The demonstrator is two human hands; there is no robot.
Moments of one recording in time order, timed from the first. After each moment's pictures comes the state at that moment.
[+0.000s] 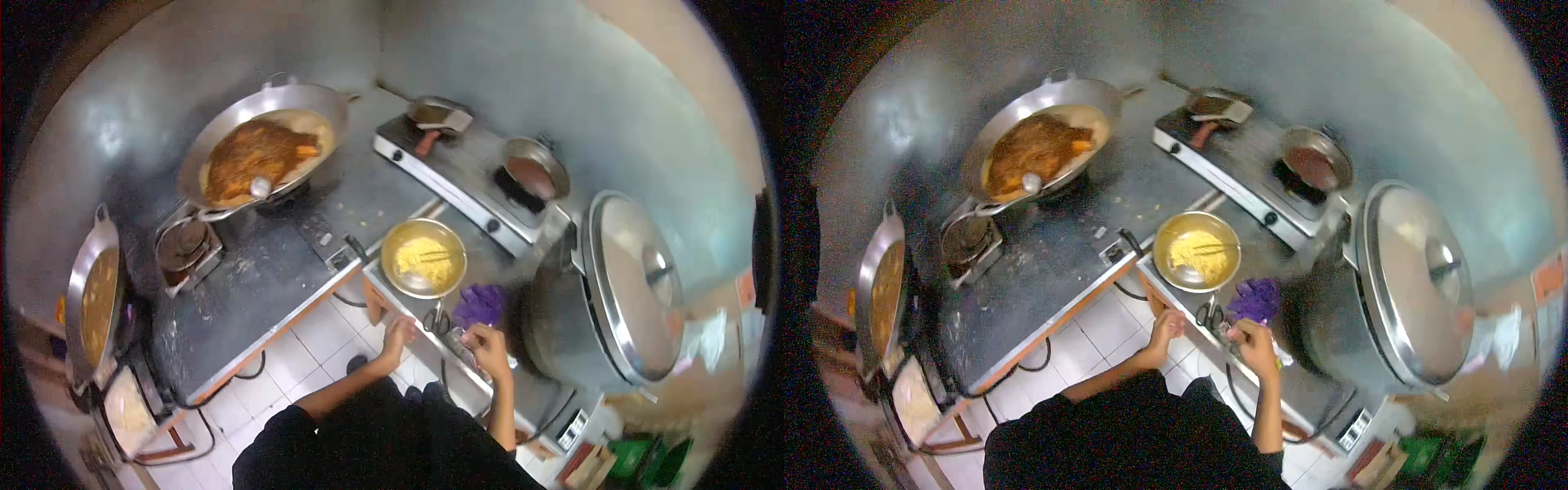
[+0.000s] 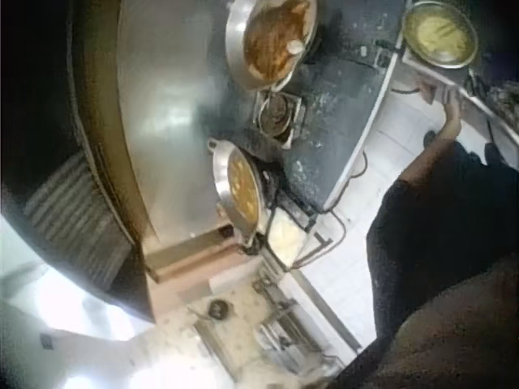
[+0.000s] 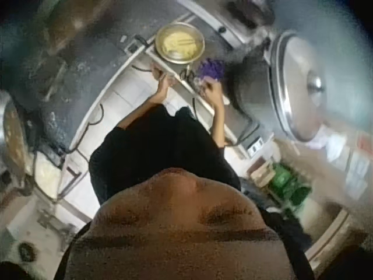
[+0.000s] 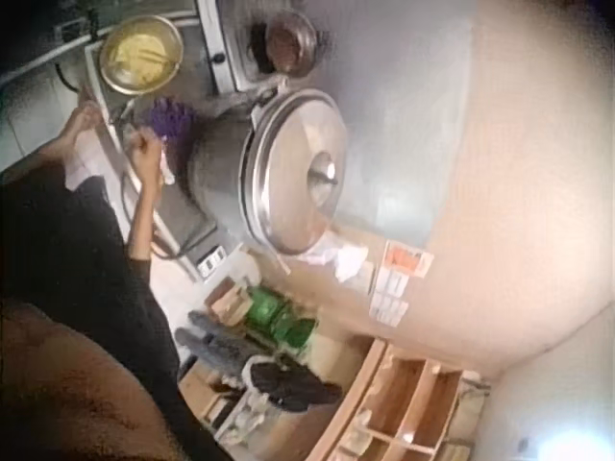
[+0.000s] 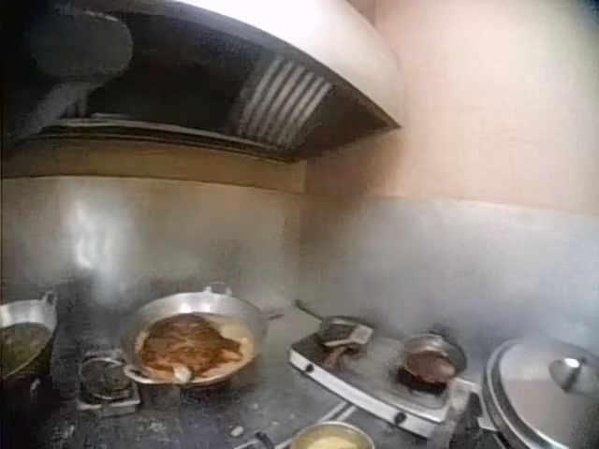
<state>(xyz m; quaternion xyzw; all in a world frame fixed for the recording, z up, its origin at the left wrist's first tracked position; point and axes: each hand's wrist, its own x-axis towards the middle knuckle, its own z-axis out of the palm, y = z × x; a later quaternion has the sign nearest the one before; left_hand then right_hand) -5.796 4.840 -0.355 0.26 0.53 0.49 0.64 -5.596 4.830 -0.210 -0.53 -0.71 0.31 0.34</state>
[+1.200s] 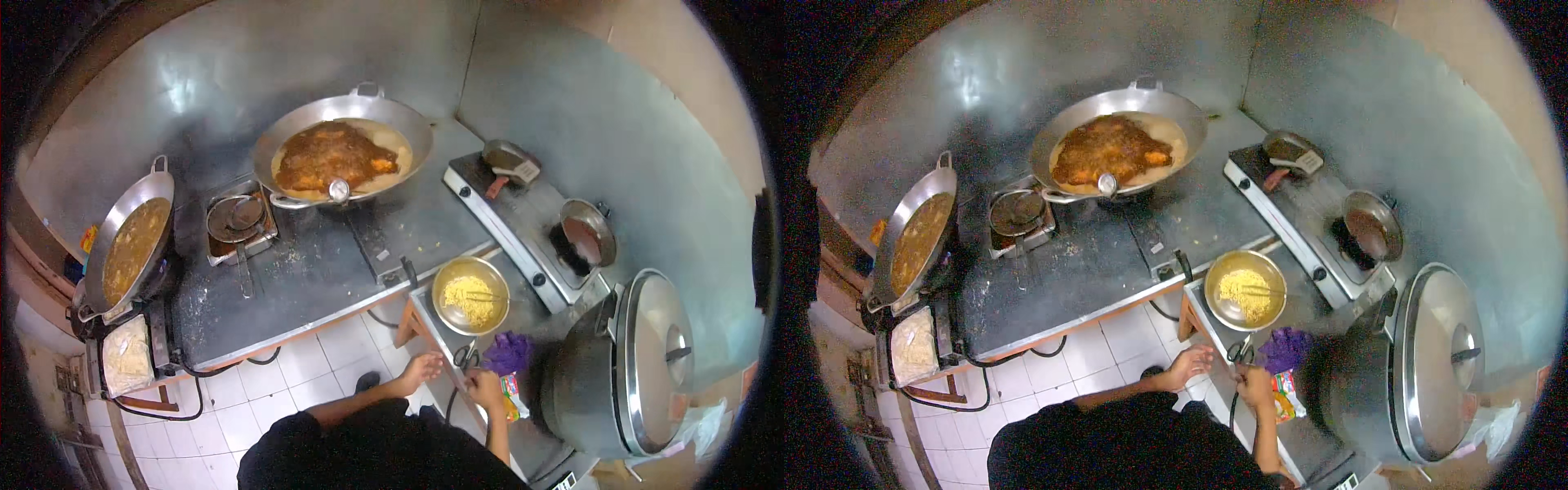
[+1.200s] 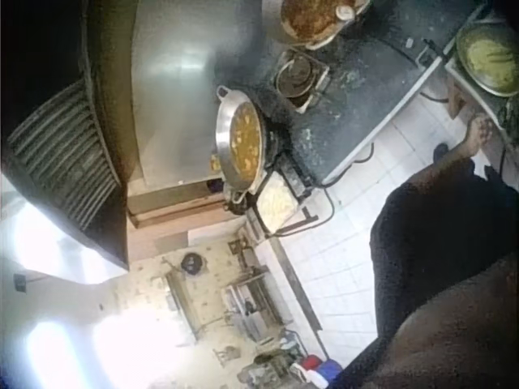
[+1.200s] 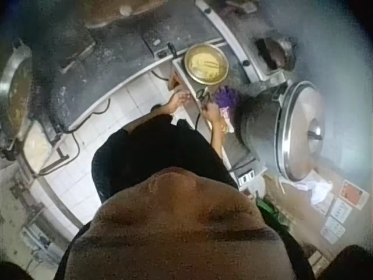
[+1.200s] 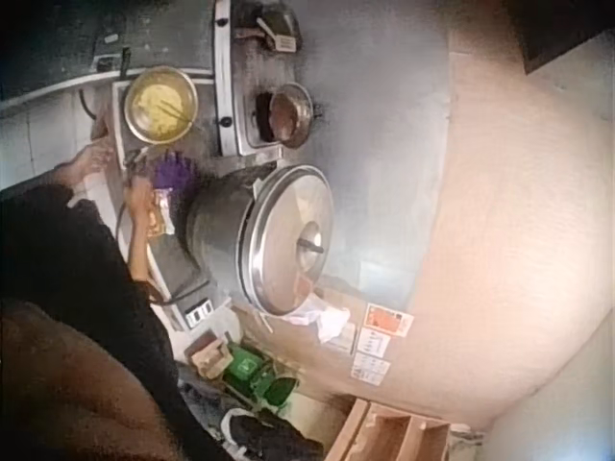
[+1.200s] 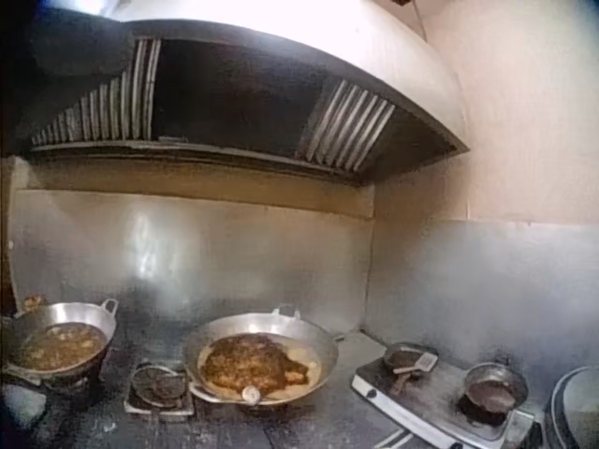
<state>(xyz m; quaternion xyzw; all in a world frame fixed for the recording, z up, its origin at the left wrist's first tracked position) -5.817 4.822 -0.351 0.13 0.41 0.47 0.77 -5.622 4.847 -0.266 -0.43 -0.87 0.18 0.15</state>
